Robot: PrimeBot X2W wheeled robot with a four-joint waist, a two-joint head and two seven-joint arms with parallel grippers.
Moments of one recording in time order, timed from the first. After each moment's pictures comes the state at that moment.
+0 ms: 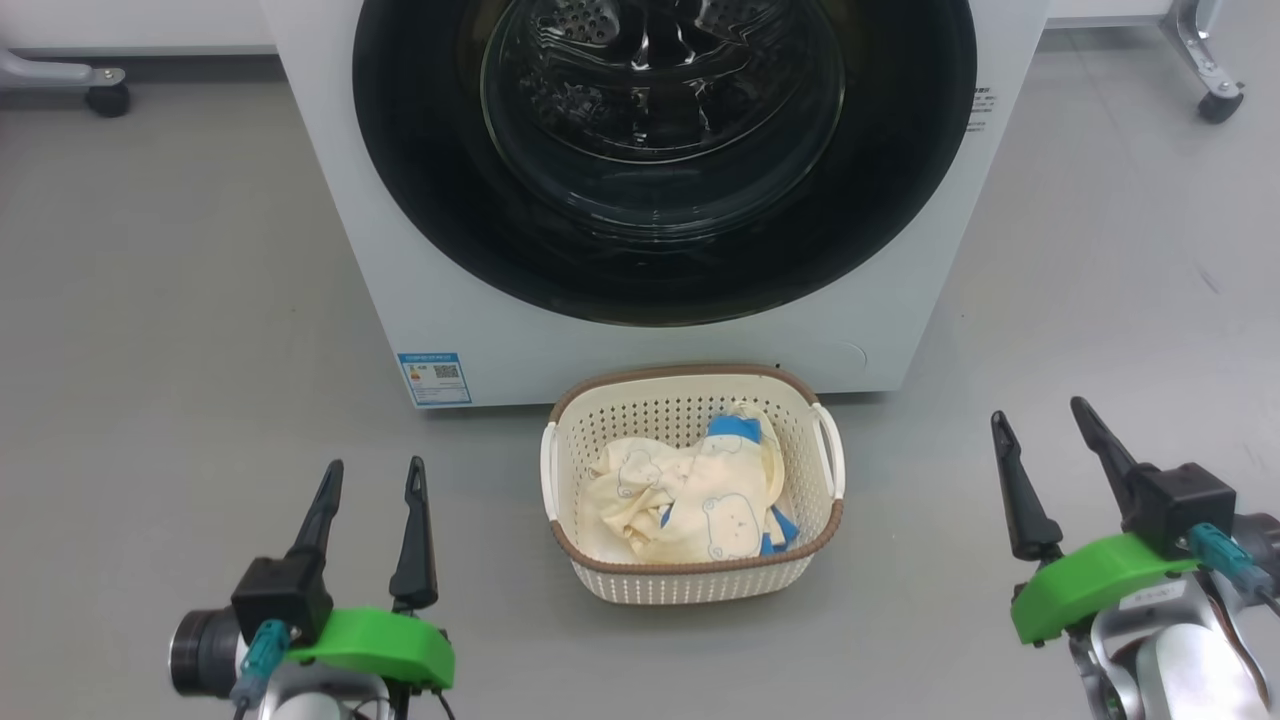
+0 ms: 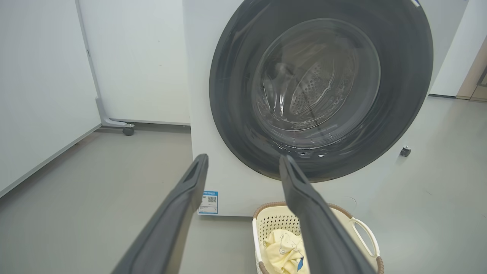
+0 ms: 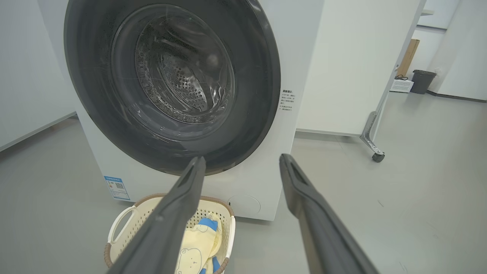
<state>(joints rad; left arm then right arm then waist) -0.14 0.05 -0.18 0.29 -0.18 -0.06 -0.25 -0.05 -0.04 -0.07 0.17 -0.02 0.13 -0.16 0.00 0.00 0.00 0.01</state>
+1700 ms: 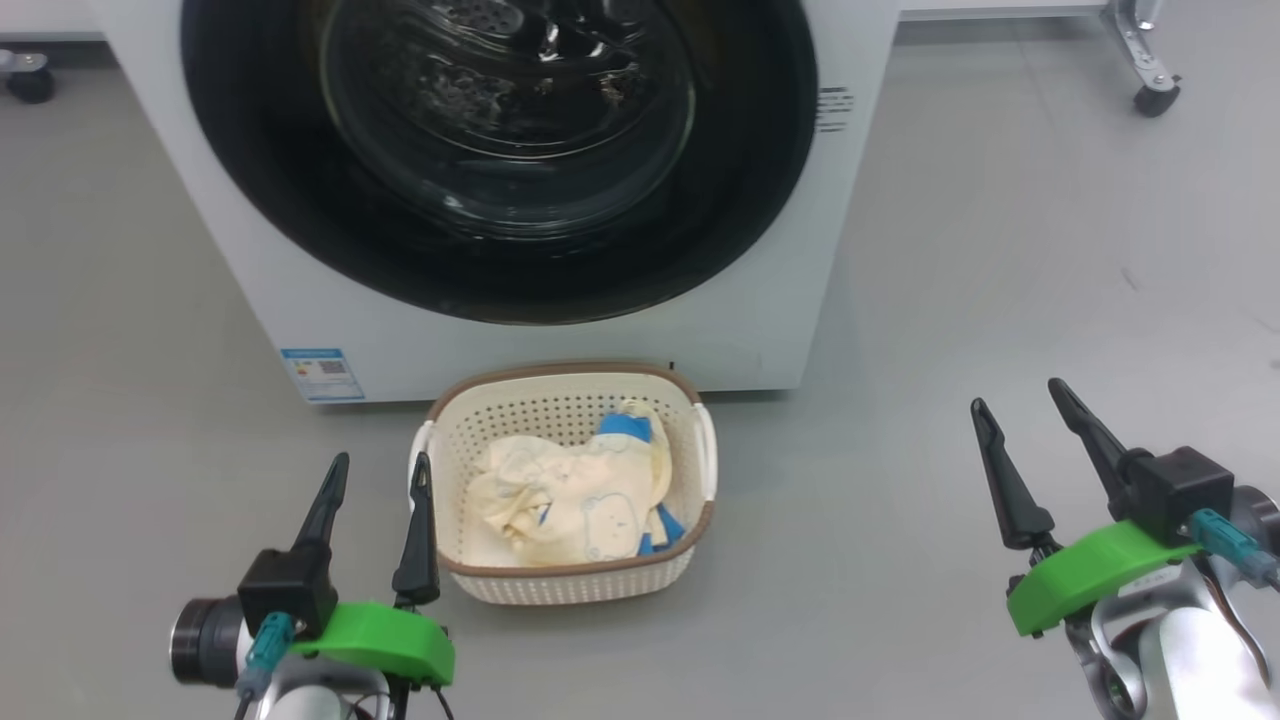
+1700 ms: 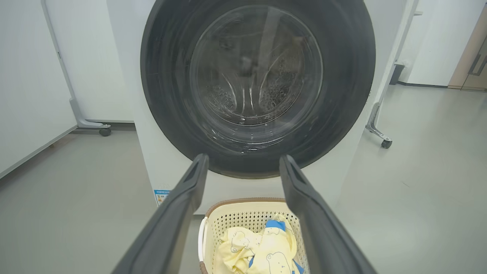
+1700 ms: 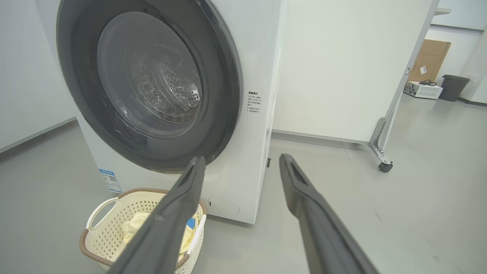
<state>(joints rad) -0.16 0.06 -0.20 0.30 -0.17 -0.04 -0.25 -0.08 -0.03 -0.07 0.15 -0.02 0.13 -0.16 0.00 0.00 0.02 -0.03</state>
